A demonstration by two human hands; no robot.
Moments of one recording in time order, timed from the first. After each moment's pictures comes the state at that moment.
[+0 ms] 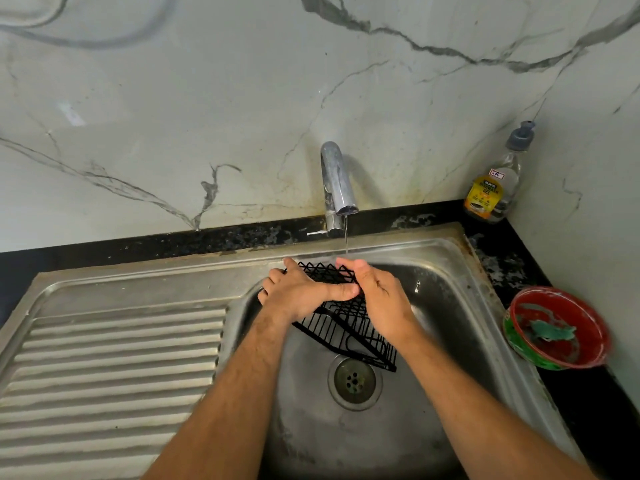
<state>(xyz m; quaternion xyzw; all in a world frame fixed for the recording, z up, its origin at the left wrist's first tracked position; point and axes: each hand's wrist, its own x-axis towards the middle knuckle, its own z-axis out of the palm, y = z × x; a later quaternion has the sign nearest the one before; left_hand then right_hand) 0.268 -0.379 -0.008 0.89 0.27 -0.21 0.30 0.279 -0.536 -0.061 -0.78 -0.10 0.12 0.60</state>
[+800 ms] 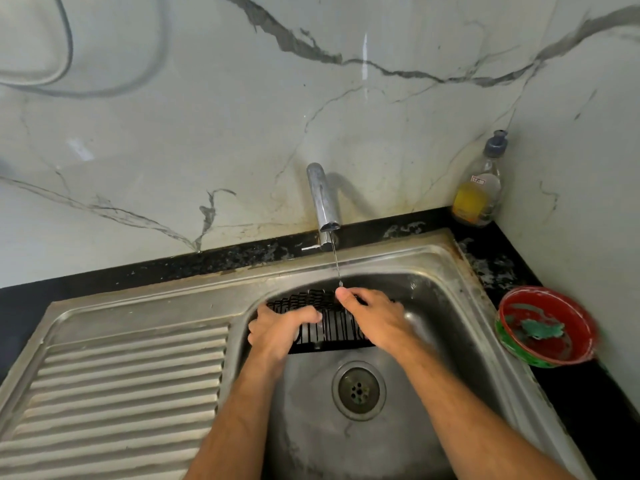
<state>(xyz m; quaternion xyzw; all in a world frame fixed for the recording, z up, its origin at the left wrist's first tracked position) 0.240 -0.353 -0.078 0.76 0.41 -0.06 0.50 0.273 -0.542 -0.046 -0.88 0.01 0.25 0.41</state>
